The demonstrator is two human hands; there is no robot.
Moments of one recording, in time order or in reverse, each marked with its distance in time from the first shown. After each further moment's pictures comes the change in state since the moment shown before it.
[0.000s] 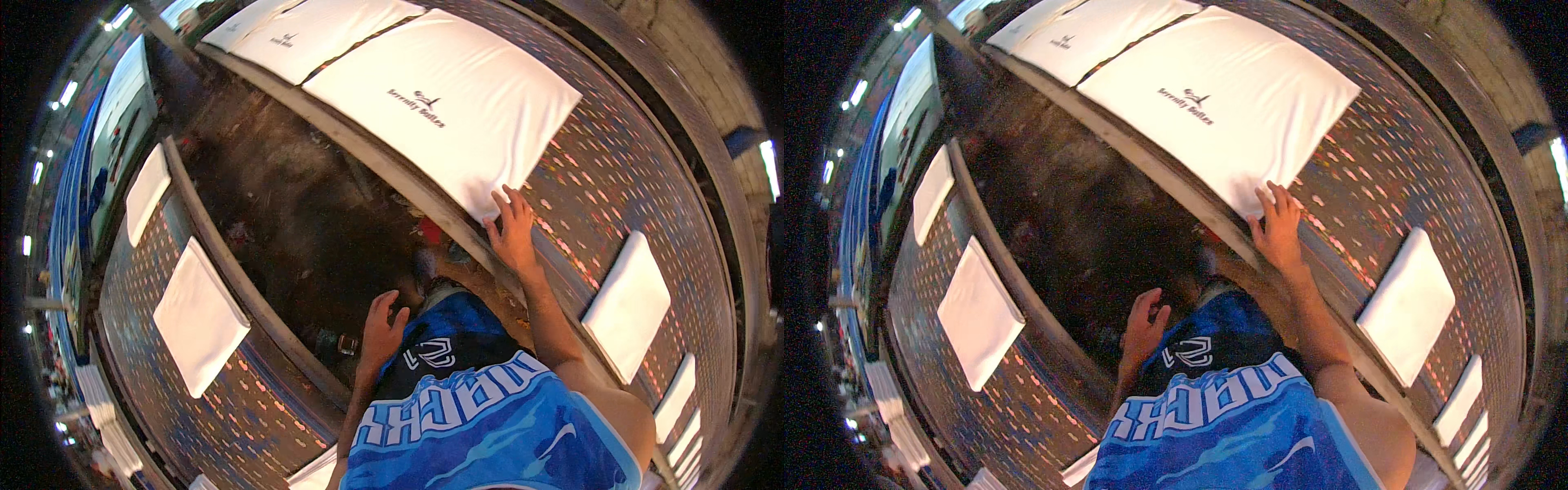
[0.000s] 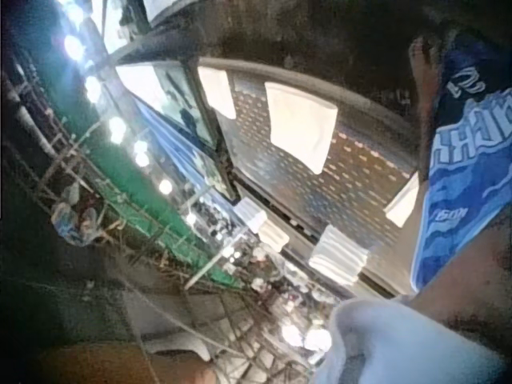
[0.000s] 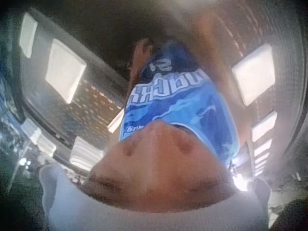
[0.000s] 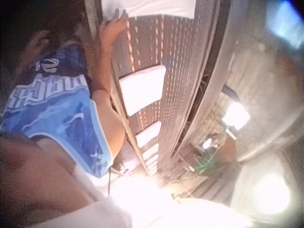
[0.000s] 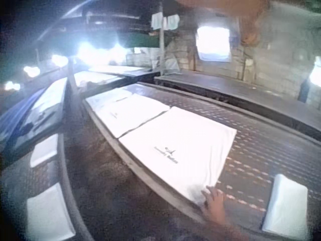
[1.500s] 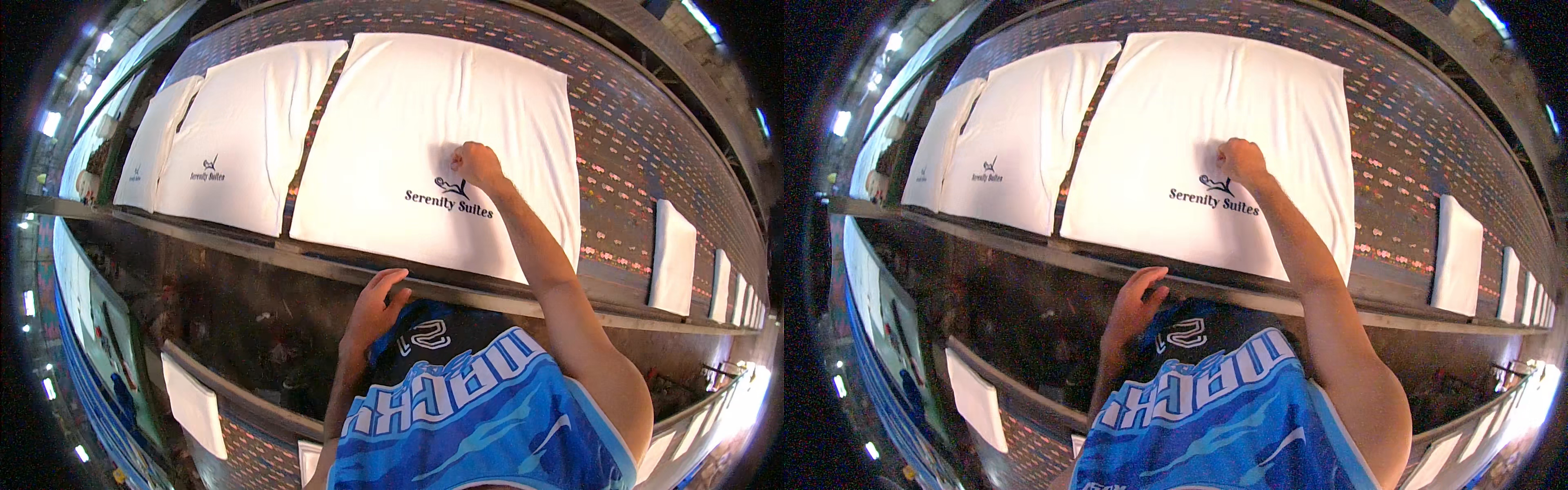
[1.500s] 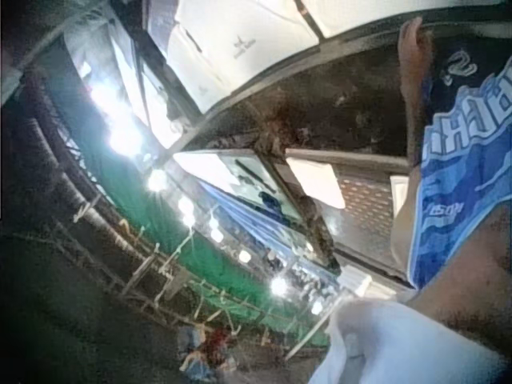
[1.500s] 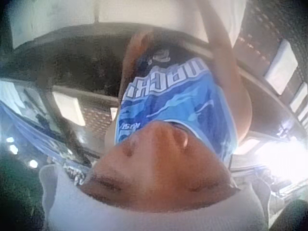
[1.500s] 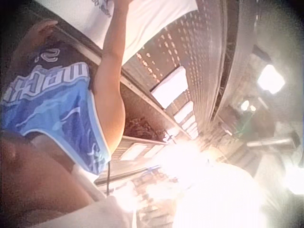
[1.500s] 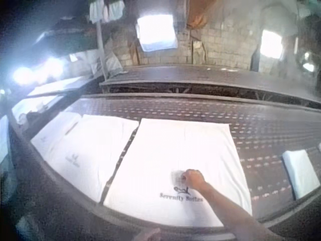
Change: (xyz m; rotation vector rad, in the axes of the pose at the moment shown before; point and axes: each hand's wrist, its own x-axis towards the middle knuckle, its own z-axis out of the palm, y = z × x) left_hand 0.498 0.036 -0.232 0.170 -0.637 0.360; right_hand 0.400 0.066 0.212 -0.139 -0.229 0.520
